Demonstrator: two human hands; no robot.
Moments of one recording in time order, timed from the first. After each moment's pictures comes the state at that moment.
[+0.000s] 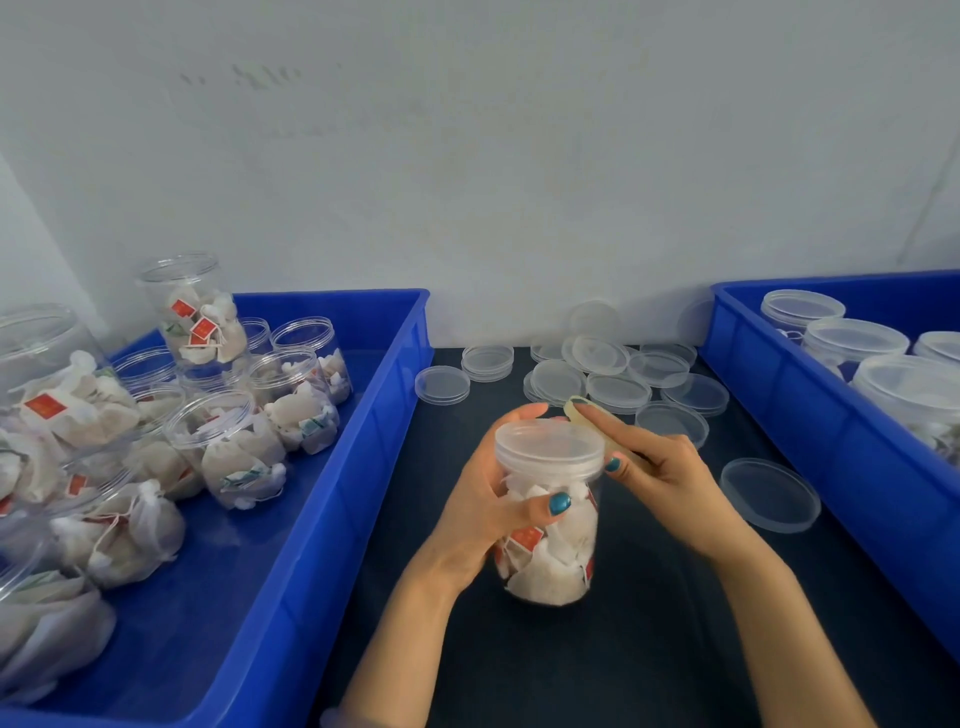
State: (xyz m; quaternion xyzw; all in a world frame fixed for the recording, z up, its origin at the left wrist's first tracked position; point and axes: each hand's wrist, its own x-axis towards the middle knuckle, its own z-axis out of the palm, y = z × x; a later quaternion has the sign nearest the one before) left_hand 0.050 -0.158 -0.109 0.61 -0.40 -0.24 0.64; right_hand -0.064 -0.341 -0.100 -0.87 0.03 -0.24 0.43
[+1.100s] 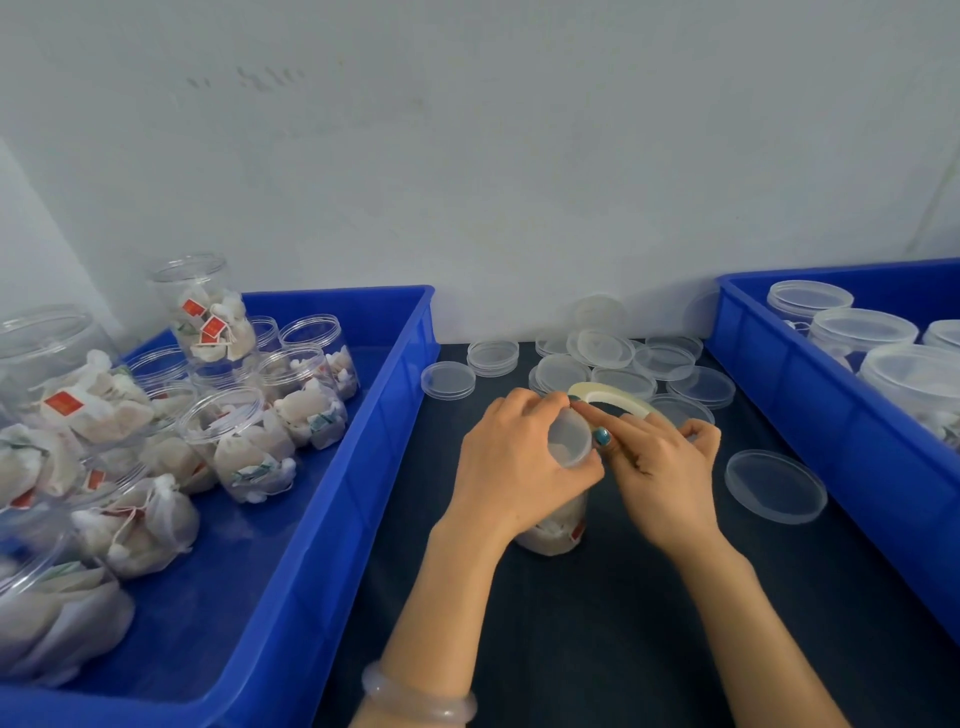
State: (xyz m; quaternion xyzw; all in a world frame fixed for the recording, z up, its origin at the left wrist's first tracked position) left_hand 0.042 -0.187 -0.076 0.86 -0.43 0.11 0.27; right_hand -0.051 -0.323 -0.110 -0.91 0.18 -0.35 0.13
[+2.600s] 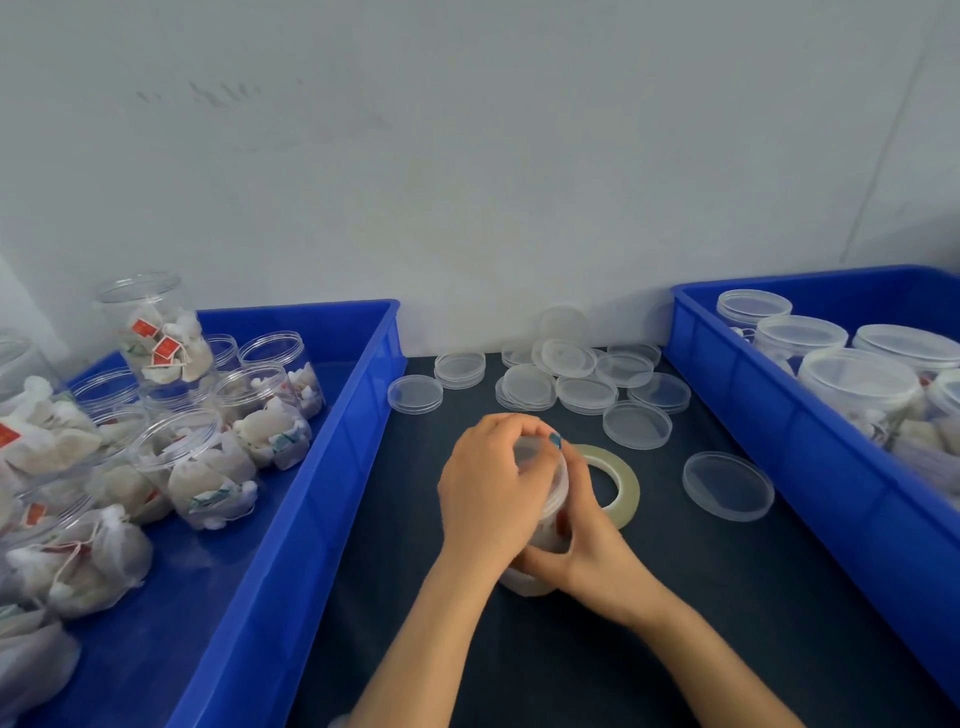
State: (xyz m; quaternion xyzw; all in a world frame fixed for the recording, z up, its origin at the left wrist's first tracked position) left_hand 0.013 -0.192 -0.071 0.83 -0.34 0.06 0.43; right_hand -0.071 -0.282 -0.126 -0.79 0.02 -0.19 0.59
